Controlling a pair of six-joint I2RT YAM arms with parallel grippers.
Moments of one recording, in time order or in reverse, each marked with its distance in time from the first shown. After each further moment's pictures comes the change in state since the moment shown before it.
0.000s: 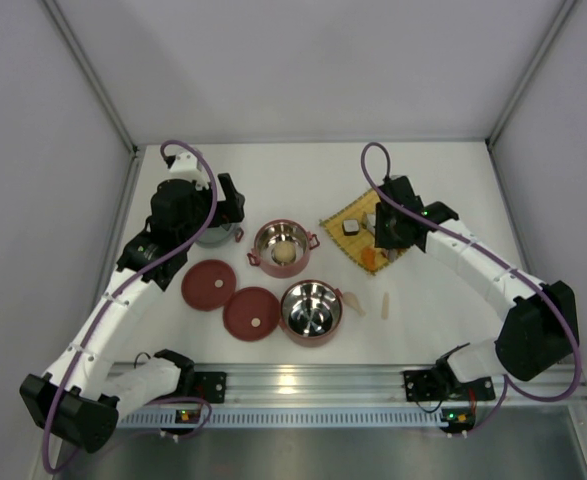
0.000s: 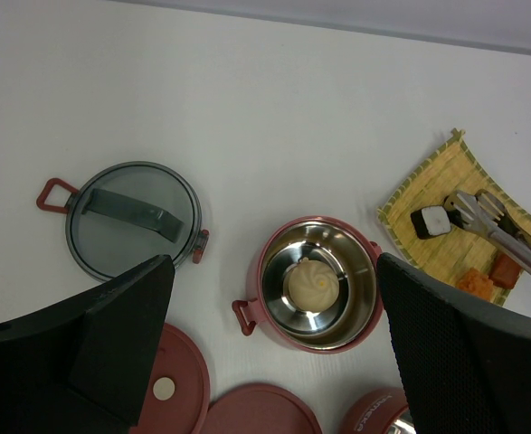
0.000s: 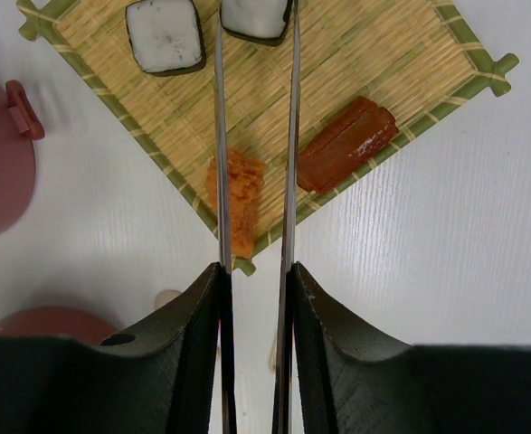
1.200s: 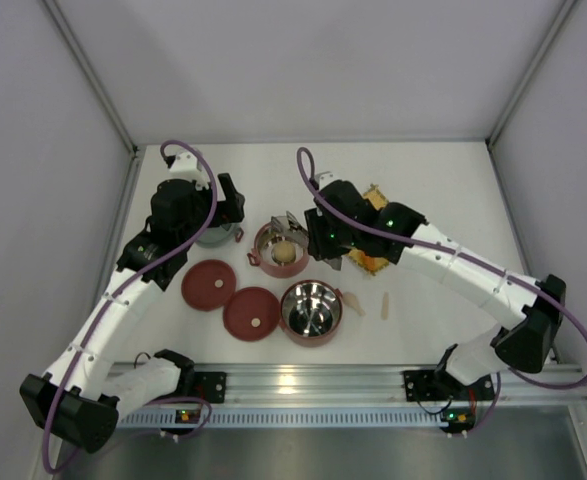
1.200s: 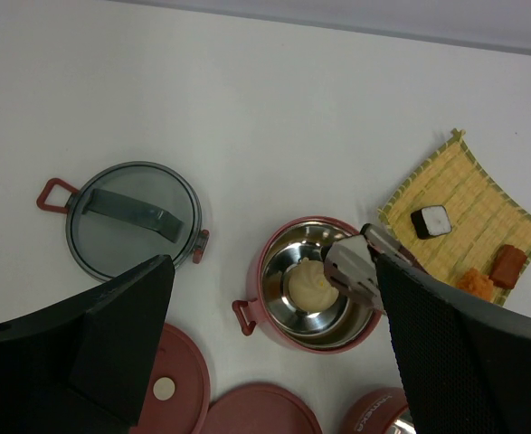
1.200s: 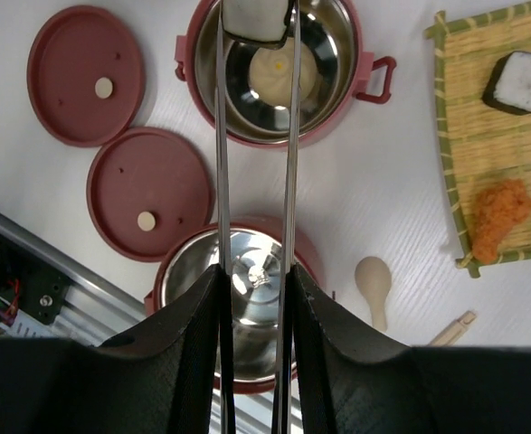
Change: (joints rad) left arm 0.000 0.000 0.000 0.000 0.000 0.000; right arm 0.434 0.053 0.336 -0.100 -0.073 0.027
